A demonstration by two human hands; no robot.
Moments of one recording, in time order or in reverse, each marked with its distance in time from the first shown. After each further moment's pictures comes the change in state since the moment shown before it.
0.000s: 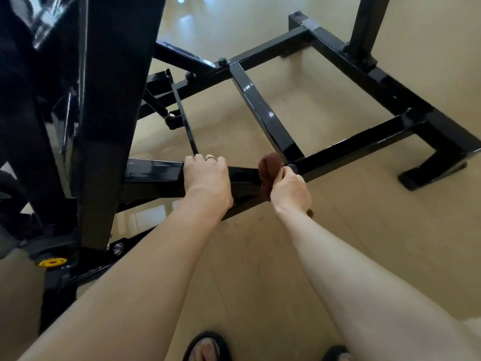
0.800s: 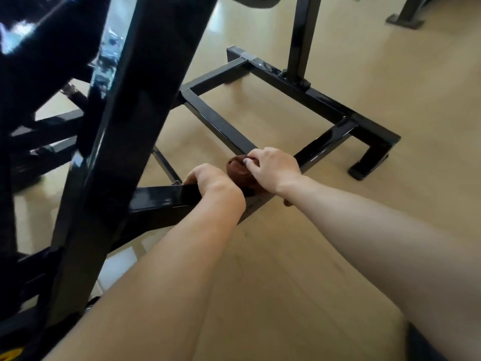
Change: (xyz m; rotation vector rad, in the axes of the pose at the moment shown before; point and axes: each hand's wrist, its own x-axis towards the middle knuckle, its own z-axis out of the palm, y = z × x) left_hand 0.033 0.006 0.002 0.299 -0.060 0.207; right_hand 0.016 -0.057 -0.044 -0.406 0.043 -0.376
